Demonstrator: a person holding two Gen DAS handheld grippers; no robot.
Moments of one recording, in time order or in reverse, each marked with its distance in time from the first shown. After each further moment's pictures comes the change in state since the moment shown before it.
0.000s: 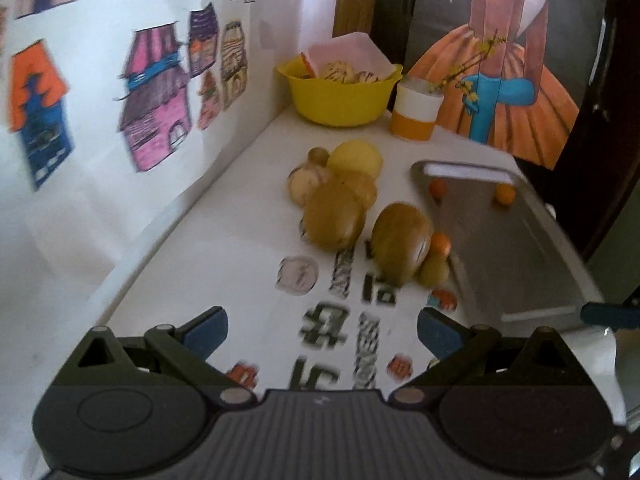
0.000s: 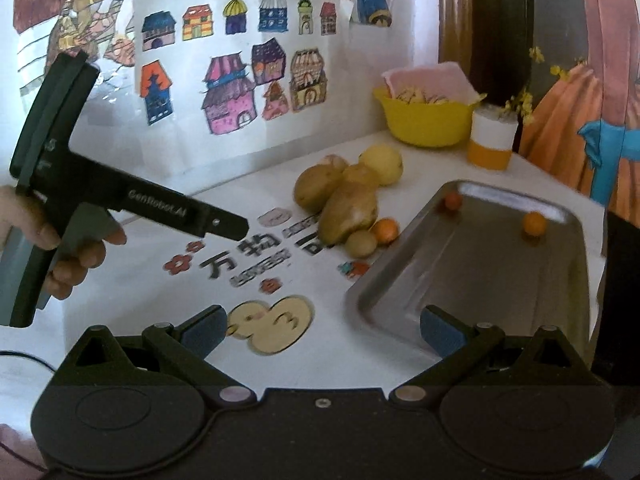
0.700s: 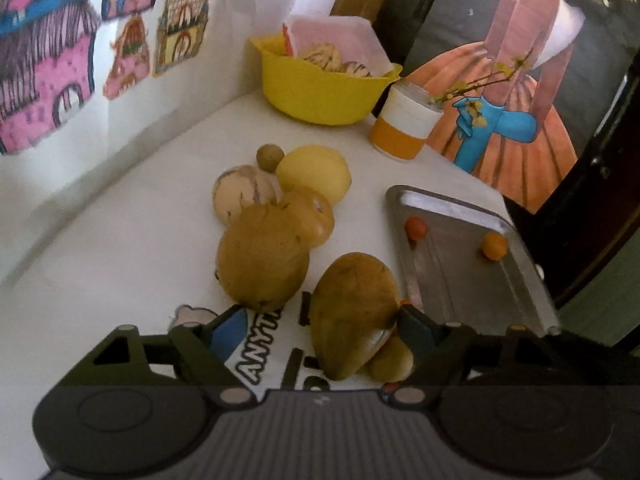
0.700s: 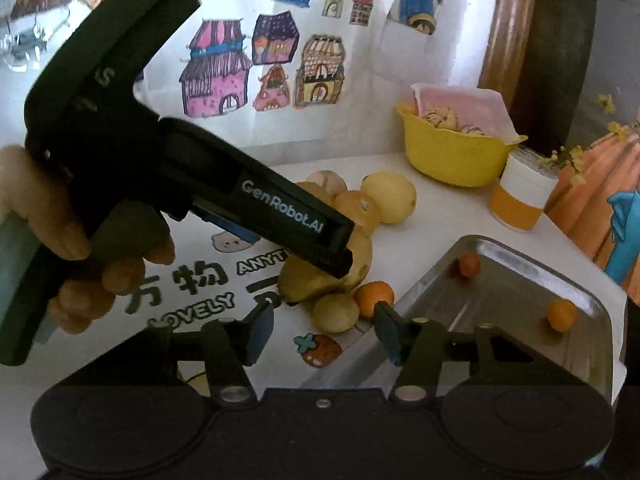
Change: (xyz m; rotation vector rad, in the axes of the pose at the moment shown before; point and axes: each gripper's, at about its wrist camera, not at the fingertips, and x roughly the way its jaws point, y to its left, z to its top) left arm 0.091 -0.013 0.036 -0.188 0.028 -0.158; right arm 0.096 -0.011 0.031 -0.201 -0.007 -0.017
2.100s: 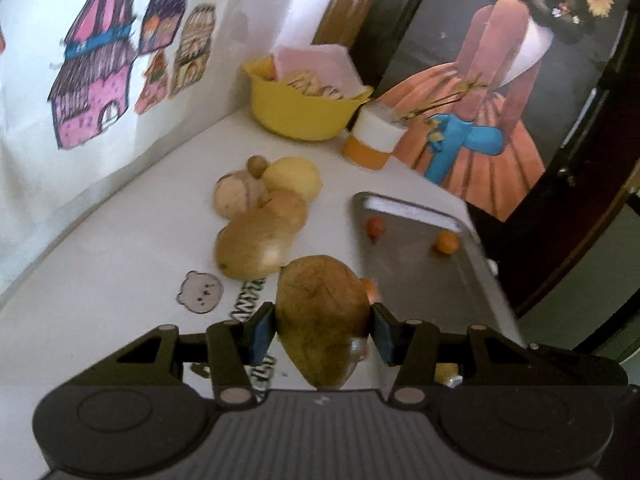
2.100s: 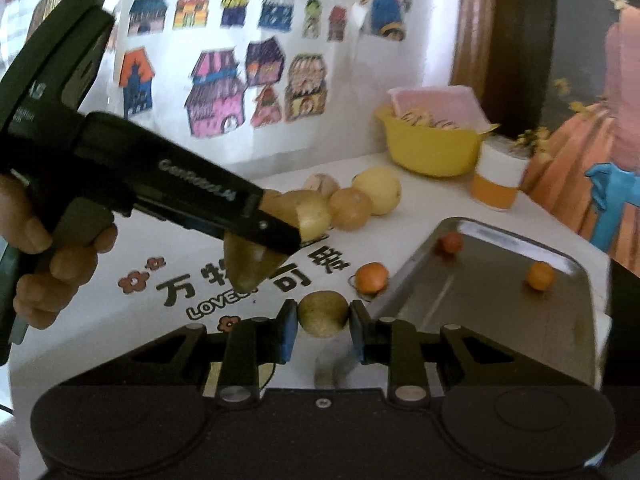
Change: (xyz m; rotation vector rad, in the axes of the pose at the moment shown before) left arm -0.072 -0.014 -0.024 0.015 -0.061 -0.052; right arm -0.070 0.004 -0.013 0.133 -0.046 -0.024
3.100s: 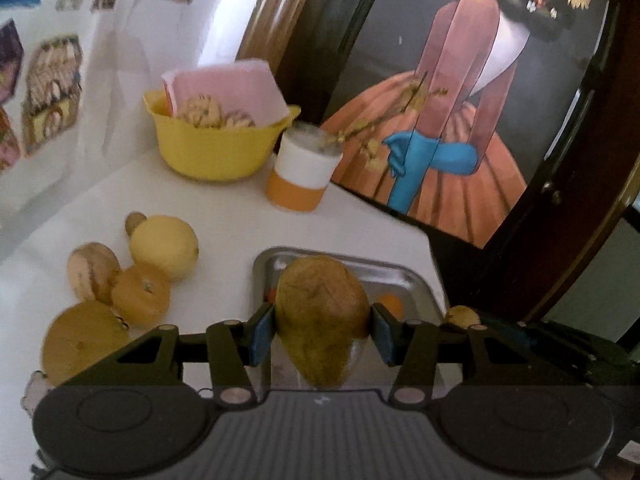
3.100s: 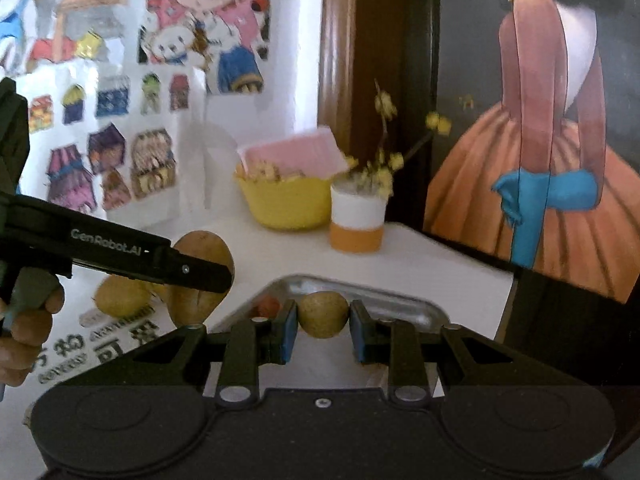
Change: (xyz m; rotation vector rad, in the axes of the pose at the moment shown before) left arm 0.098 -0.086 0.043 0.044 -0.064 -0.037; right arm 0.022 -0.165 0.009 0.117 -0.107 -0.128
